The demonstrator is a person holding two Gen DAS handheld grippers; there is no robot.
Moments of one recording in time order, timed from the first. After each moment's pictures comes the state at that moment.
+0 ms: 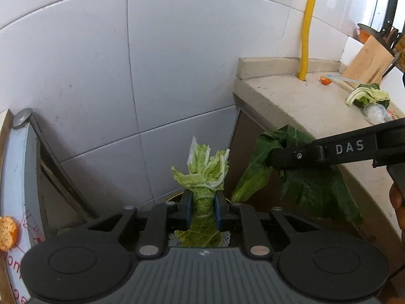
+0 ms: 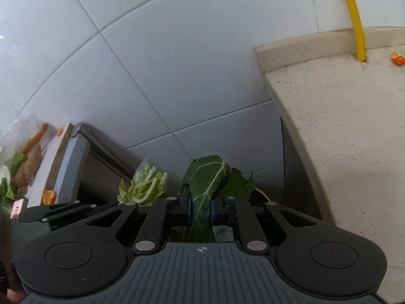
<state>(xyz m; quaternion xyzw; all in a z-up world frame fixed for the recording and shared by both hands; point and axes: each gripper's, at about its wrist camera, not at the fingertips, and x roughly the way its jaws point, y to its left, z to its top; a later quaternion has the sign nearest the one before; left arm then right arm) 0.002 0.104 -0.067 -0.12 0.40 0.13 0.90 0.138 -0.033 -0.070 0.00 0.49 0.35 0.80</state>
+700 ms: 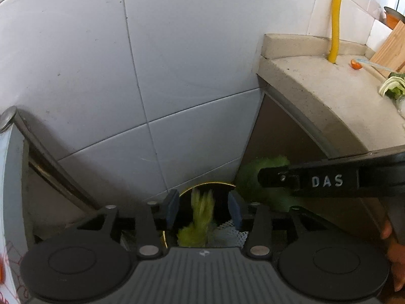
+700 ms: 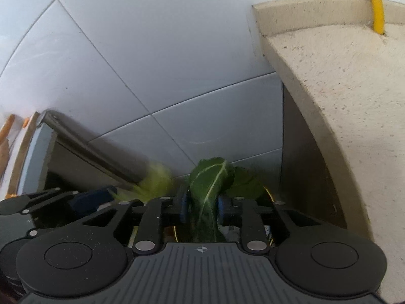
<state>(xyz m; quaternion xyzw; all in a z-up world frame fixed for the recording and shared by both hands) 0.043 0.118 -0.090 -0.11 0.45 0.17 0.87 0.162 0.001 -0.120 -0.01 0.53 0.33 0.78</state>
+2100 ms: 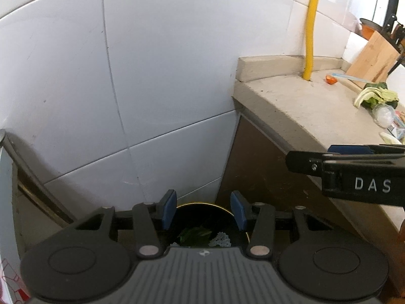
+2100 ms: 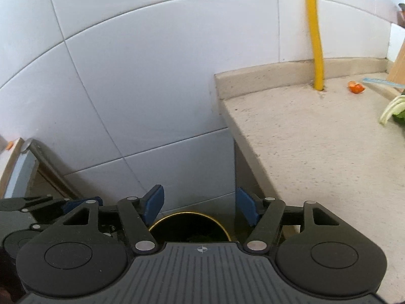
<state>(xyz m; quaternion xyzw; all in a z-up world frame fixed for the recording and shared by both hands) 0.039 0.113 -0.074 -0.11 0.41 0.12 0.90 0.129 -0.023 -0.075 -0.05 0.41 0.24 0.88</state>
